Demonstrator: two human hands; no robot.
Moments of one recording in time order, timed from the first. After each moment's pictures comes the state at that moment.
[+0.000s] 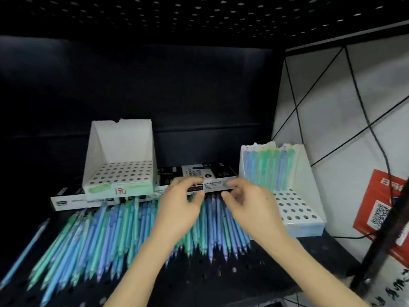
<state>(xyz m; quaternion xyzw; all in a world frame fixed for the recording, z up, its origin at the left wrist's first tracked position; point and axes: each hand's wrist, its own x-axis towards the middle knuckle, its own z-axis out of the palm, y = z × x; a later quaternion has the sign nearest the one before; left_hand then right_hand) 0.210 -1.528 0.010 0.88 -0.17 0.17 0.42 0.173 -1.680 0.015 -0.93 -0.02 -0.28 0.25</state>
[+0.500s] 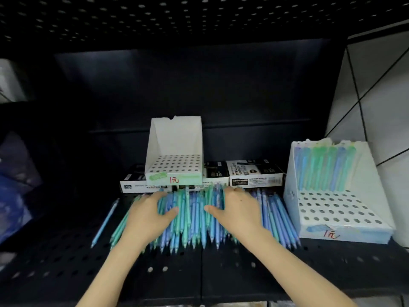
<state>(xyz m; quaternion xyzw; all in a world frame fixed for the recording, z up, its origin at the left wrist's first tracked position) 0.194 -1.389 -0.011 0.96 0.04 0.11 0.25 0.209 -1.581 -0.014 -0.97 -0.06 -0.17 0.14</state>
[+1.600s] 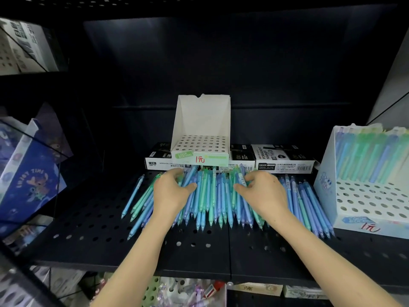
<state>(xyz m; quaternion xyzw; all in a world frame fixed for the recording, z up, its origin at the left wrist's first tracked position) 0.206 -1.386 -0.022 0.88 0.10 0.22 0.41 0.211 -1.569 -0.013 -0.95 -0.02 -0.14 0.29</state>
